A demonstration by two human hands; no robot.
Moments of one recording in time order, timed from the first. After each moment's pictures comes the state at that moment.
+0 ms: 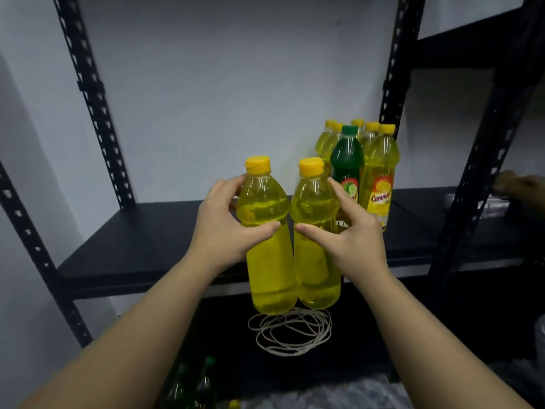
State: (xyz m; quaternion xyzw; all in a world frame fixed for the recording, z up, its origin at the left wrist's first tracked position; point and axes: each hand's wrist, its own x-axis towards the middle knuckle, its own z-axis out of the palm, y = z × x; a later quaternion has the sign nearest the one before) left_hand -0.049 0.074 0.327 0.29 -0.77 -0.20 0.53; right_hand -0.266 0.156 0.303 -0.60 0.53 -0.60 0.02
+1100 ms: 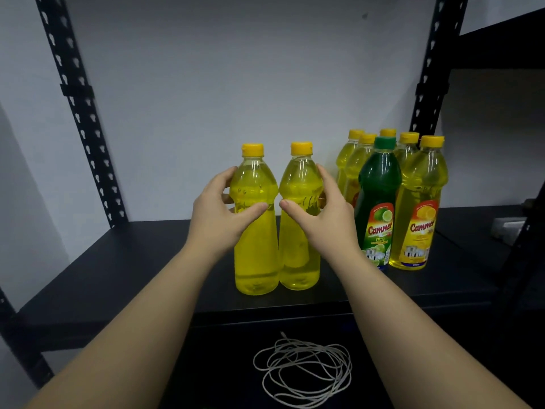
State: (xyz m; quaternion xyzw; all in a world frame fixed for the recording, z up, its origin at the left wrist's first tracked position) left_hand -0.068 -0.065 0.329 0.35 -0.71 -0.25 0.55; right_hand -0.264 -0.004 0.321 -0.57 0.57 -0.59 0.06
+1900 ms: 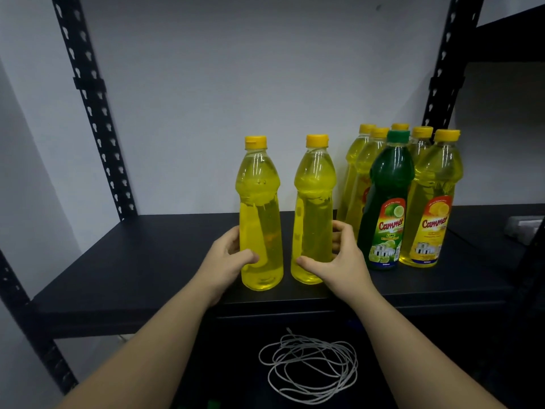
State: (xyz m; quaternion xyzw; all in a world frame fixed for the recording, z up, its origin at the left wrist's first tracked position) left_hand -0.045 -0.065 0.247 0.35 -0.68 -0.49 0.42; right_hand -0.286 0.008 0.234 -0.56 0.60 -0.55 0.18
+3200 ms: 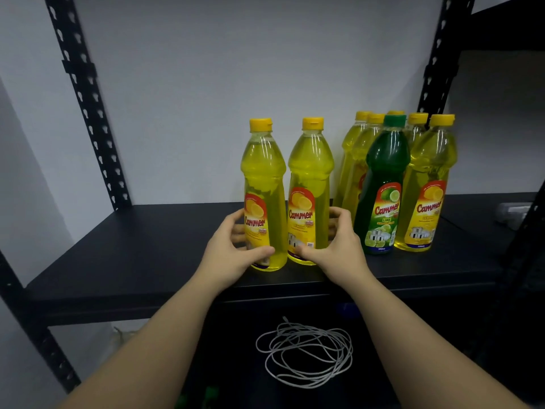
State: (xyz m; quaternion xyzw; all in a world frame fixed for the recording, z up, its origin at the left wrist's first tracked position) left_hand -0.054 -0.060 0.230 0.39 -0.71 -0.39 0.45; right_hand -0.283 0.005 0.228 -0.56 0.62 -0.53 0.13
